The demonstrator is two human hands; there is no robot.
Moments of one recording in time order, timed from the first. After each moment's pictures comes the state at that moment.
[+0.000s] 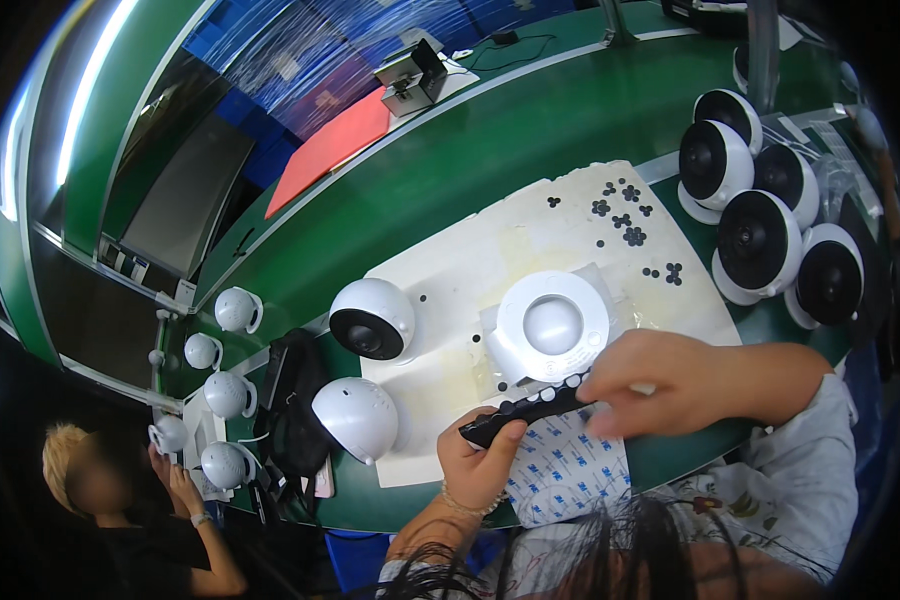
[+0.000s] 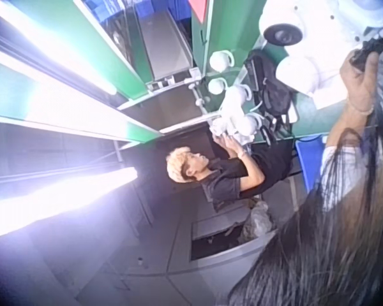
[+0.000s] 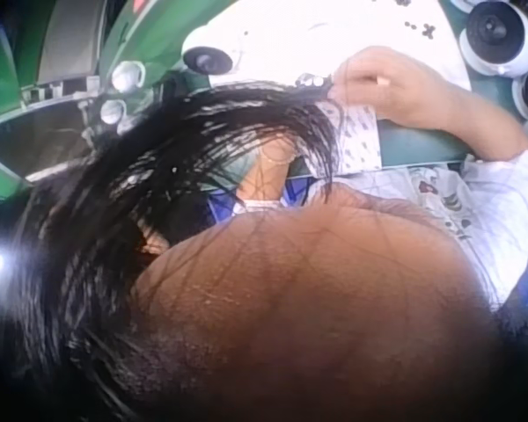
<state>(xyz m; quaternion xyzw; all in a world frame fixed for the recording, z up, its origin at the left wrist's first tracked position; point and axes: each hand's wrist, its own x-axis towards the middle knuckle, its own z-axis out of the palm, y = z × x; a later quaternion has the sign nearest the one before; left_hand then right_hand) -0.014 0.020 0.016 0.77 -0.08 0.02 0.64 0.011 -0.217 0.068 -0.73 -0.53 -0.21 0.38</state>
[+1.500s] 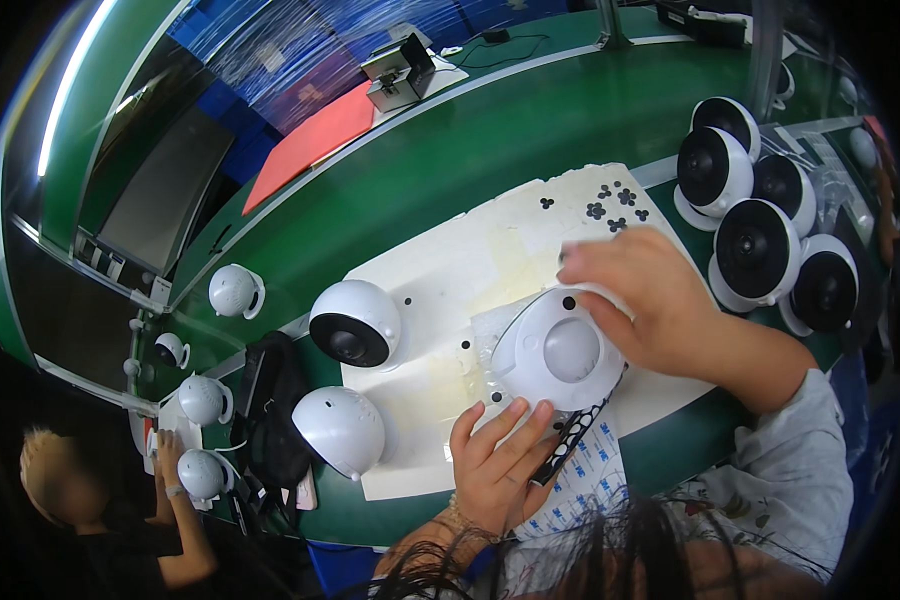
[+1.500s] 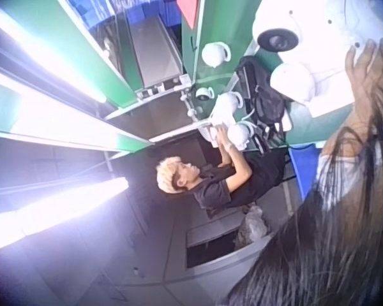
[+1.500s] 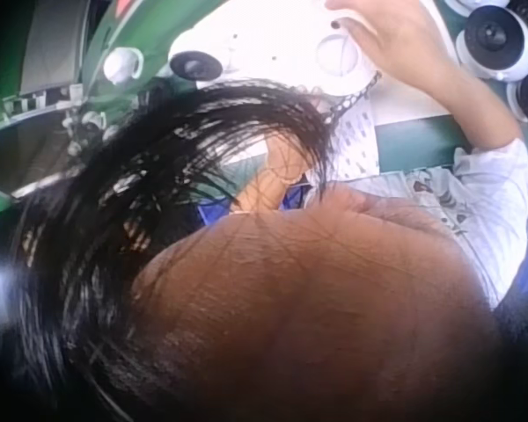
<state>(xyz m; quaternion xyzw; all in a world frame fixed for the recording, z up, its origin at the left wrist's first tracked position) -0.009 0.012 0.019 0.86 -0.39 0.20 0.25 0.045 -0.213 0.072 -0.87 -0.31 -0.24 0.28</state>
